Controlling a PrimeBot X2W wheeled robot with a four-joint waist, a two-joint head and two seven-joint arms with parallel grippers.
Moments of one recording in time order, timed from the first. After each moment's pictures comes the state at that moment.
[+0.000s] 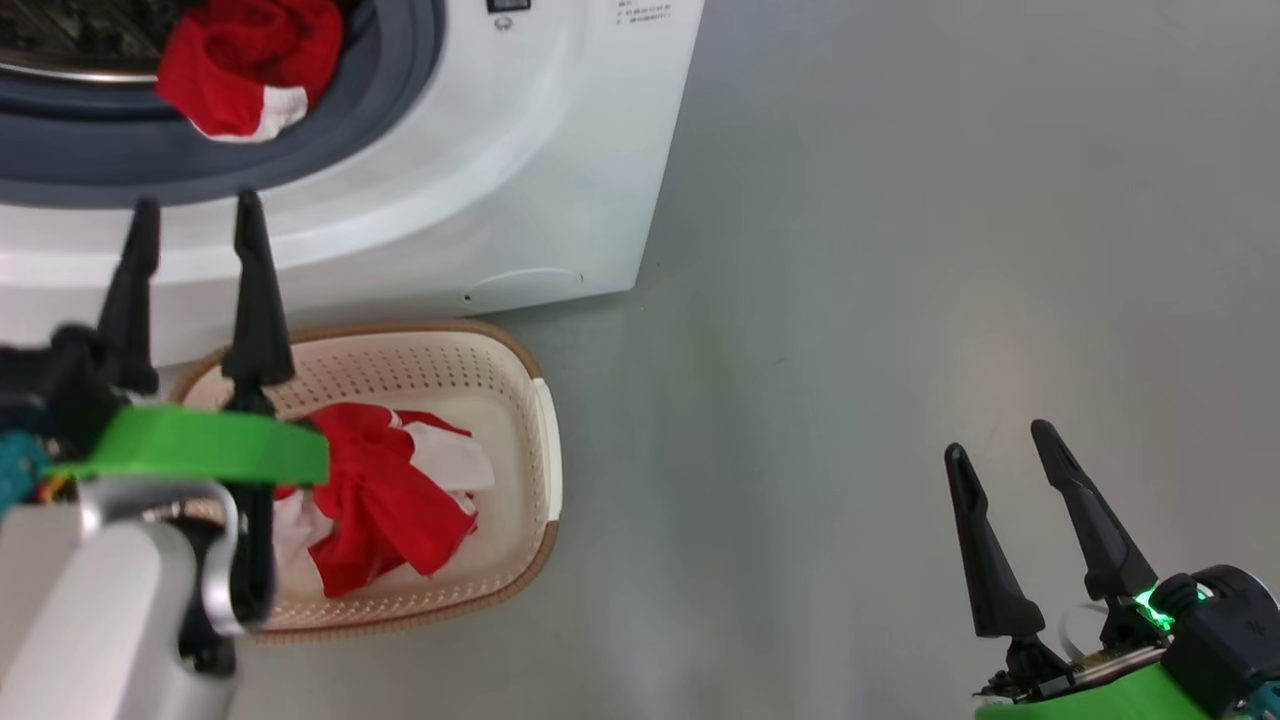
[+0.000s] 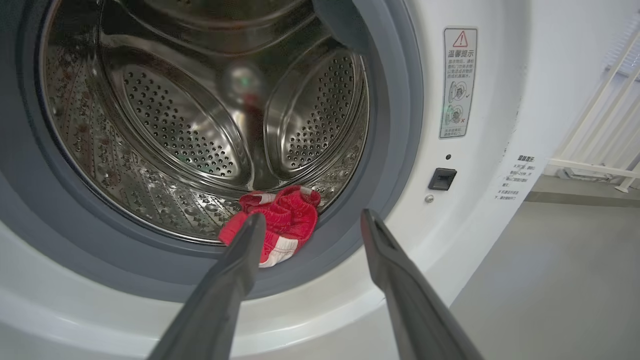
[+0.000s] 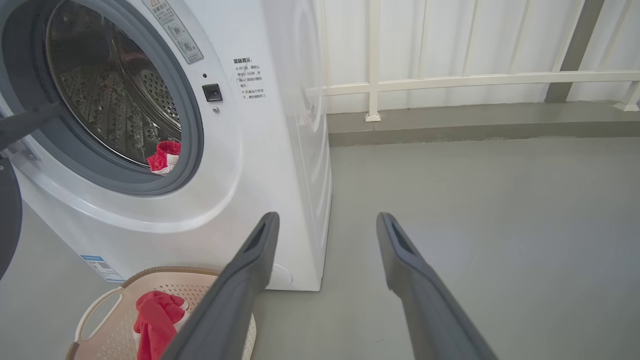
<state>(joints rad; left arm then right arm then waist) -0.44 0.32 -0.31 -0.07 -0.54 0.28 -0.10 0.09 -0.04 0.05 -0.32 0.20 0.13 -0.19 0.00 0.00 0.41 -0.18</state>
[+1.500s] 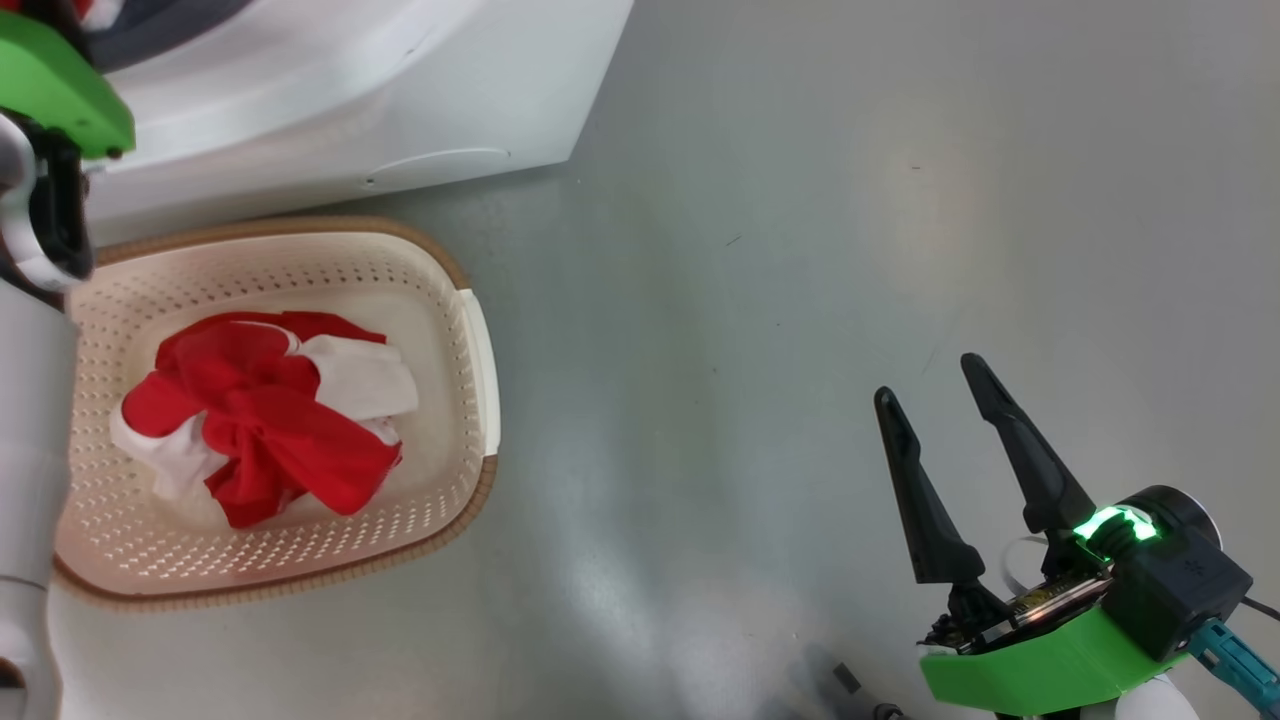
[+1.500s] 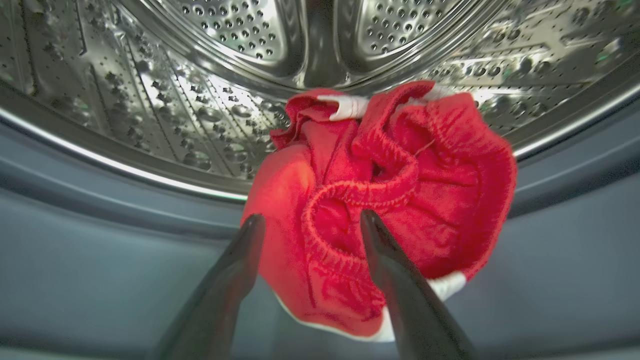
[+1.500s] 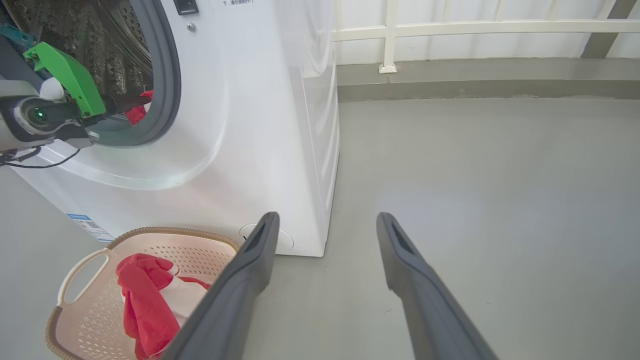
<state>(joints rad) -1.16 0.30 -0.31 0.81 -0.59 0.13 -0.01 -0.05 -0.05 0.14 -0.27 0.19 0.13 -0.19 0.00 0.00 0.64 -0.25</state>
